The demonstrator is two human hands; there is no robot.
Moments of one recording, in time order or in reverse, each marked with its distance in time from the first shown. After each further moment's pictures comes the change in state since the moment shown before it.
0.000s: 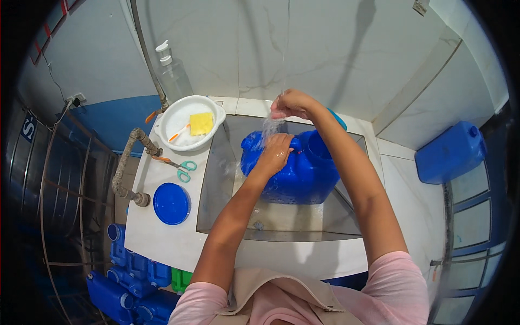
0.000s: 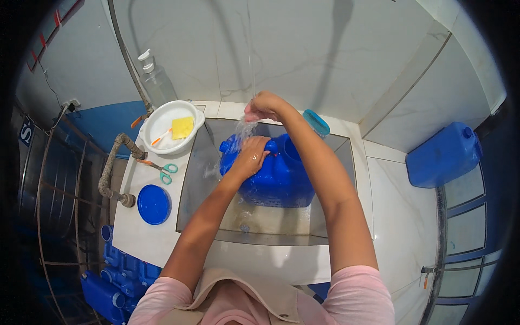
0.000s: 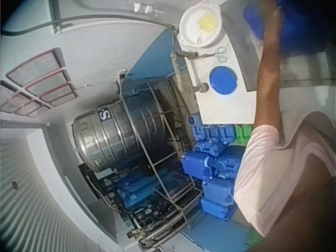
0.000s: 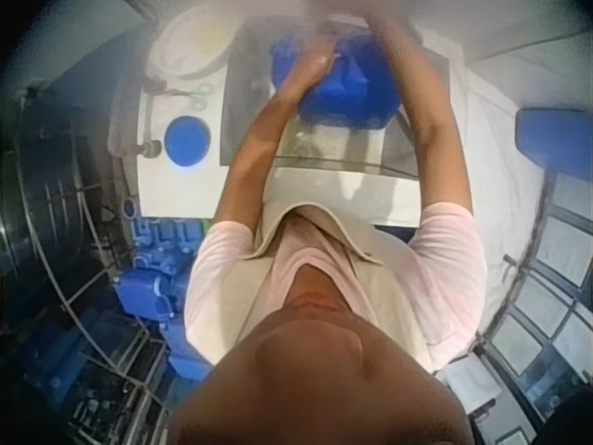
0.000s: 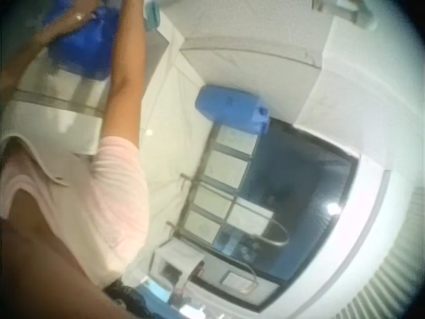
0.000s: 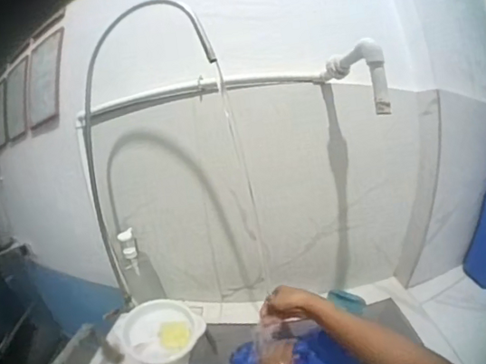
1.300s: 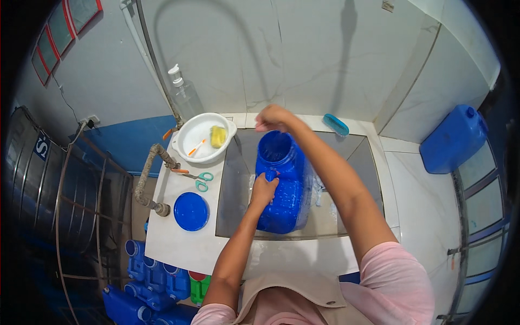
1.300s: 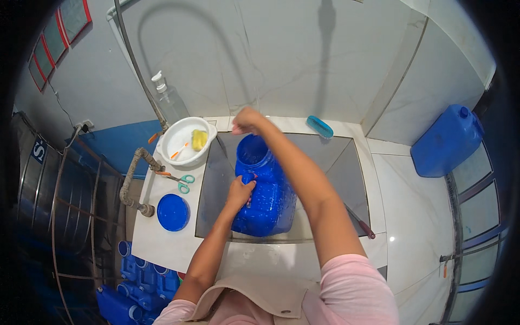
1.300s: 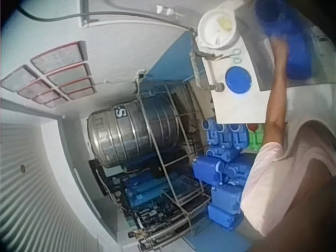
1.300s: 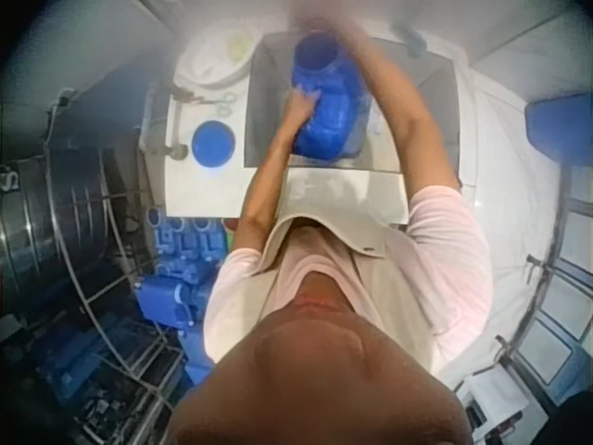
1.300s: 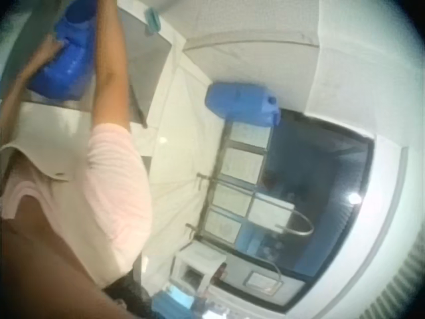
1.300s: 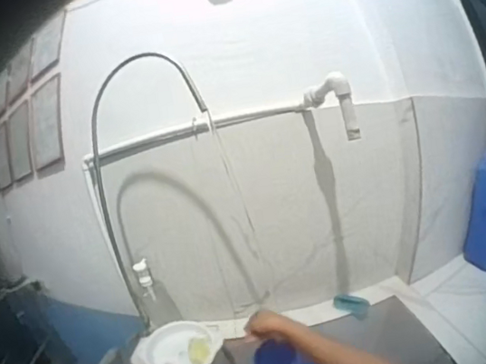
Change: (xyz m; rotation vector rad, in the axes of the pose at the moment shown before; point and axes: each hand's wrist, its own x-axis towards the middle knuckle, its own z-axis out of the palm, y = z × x) left_hand -0.090 0.022 -0.069 -0.432 -0.111 -0.955; right_hand 0.034 -0.011 0.074 0.240 0.108 -0.085
